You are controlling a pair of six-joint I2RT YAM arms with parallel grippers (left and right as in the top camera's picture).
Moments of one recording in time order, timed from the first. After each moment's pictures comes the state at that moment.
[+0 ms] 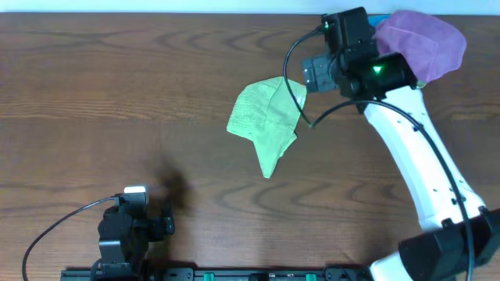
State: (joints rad) left arm 0.02 0.01 0.20 -0.87 0.02 -0.03; right arm 0.34 1.69 1.69 -0.95 0.26 0.02
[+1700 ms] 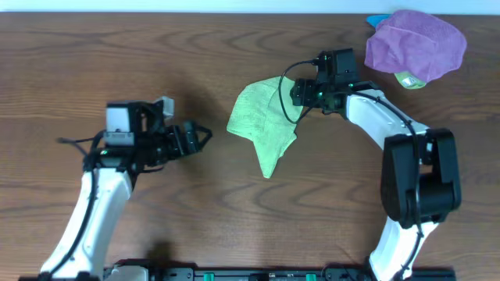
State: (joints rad) left arm -0.03 1.31 0.80 -0.48 0.67 -0.40; right arm 0.19 2.02 1.31 -0.29 -0.21 0.31
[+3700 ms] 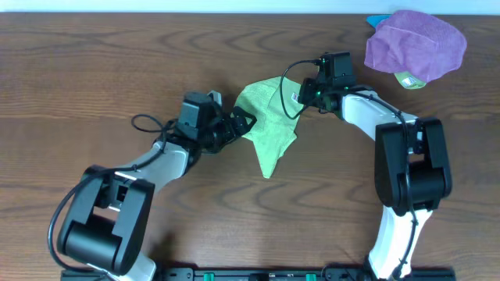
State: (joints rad) left arm -0.34 1.76 0.80 0.17 0.50 -0.91; right arm 0.18 2.11 1.31 -0.16 -0.20 0.41
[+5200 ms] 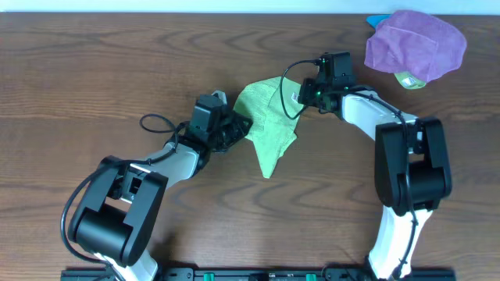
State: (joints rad) left arm -0.40 1.81 0.80 0.29 0.38 -1.00; right arm 0.18 2.11 1.31 -0.16 -0.20 0.41
